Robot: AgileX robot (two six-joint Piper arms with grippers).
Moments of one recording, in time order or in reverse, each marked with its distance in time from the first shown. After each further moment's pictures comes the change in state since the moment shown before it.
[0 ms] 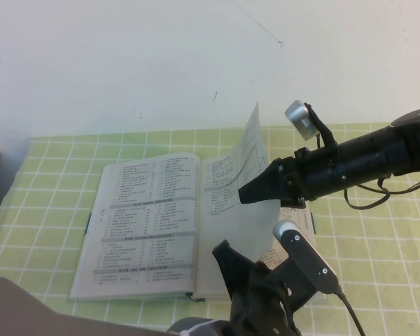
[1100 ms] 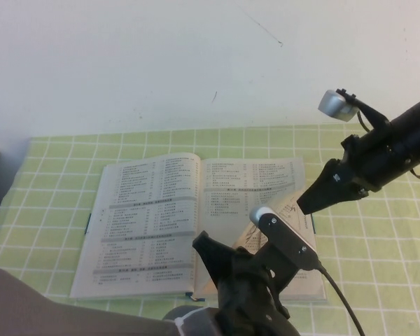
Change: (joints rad) right arm -0.070 -0.216 -0.001 -0.428 0.113 0.088; left arm 0.033 0.000 -0.004 -0.003 0.089 -0.086
